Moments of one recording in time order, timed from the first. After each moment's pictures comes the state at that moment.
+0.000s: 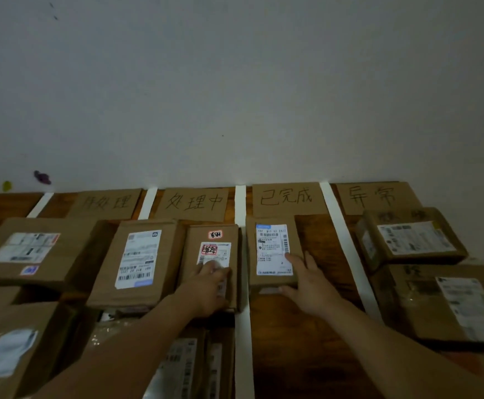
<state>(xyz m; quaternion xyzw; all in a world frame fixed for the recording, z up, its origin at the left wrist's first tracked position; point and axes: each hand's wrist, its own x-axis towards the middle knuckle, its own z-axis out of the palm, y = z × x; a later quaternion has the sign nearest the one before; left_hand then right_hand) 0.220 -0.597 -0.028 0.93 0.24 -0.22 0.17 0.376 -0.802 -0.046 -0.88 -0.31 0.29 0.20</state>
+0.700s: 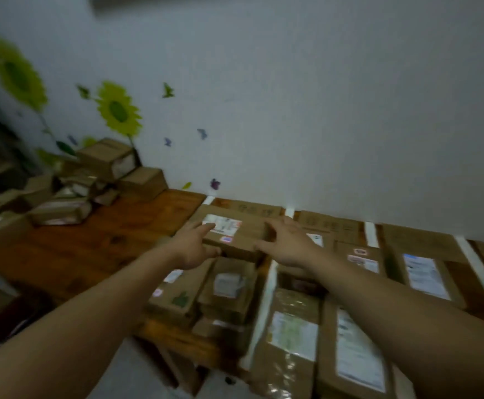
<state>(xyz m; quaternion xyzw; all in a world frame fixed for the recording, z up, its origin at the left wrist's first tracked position) -0.100 -0.440 0.155 0.89 0.42 -0.01 0.19 0.097 -0.567 0.139 -0.81 -0.53 0.18 0.21</state>
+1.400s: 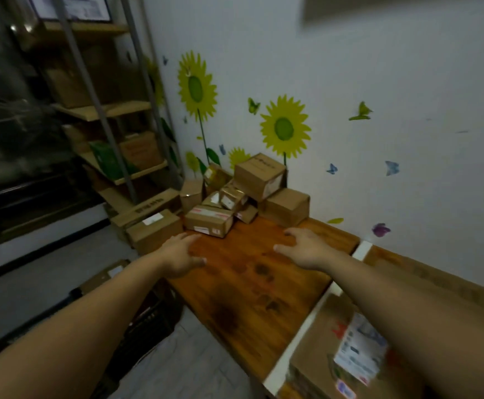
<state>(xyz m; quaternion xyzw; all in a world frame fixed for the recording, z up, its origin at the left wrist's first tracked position) -0.463 -0.186 0.190 0.73 0.65 0.00 0.20 -0.178 -0.208 0.158 -0.70 -0.65 0.25 0.15</state>
